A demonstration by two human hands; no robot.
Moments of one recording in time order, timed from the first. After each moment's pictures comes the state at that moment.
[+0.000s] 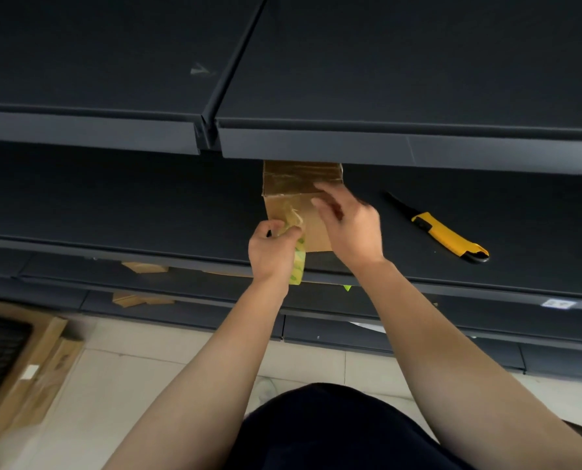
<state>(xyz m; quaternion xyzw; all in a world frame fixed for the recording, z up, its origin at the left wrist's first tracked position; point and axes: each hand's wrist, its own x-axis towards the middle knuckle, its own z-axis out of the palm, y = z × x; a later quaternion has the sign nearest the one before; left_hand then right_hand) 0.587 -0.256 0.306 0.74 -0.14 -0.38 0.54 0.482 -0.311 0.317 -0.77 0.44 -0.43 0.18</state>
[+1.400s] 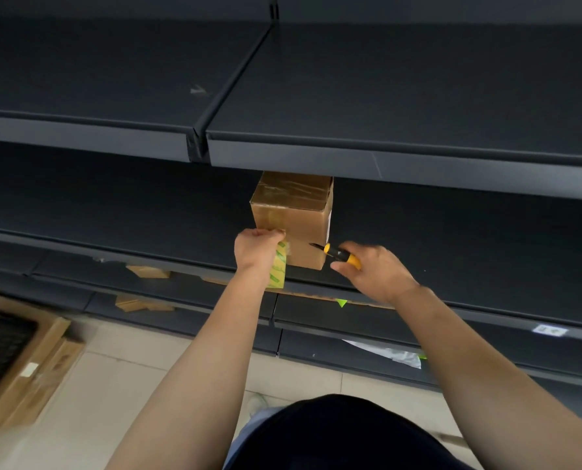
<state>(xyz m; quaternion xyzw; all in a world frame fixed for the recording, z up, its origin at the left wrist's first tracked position) 0.595 -0.270 0.311 0.76 -0.11 -0.38 0.52 0.402 -0.327 0.289 -0.86 0.44 -0.05 0.26</state>
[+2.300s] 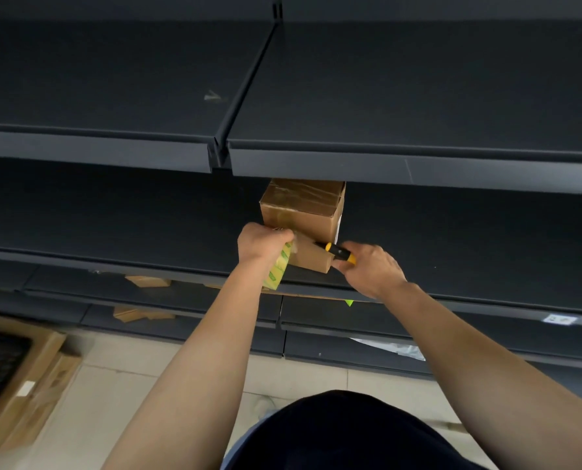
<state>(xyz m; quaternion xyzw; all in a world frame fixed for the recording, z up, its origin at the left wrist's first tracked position) 0.633 -0.285 0.308 0.81 -0.22 -0.38 0.39 0.441 -0.322 0.282 -0.78 0.55 -0.03 0.30</state>
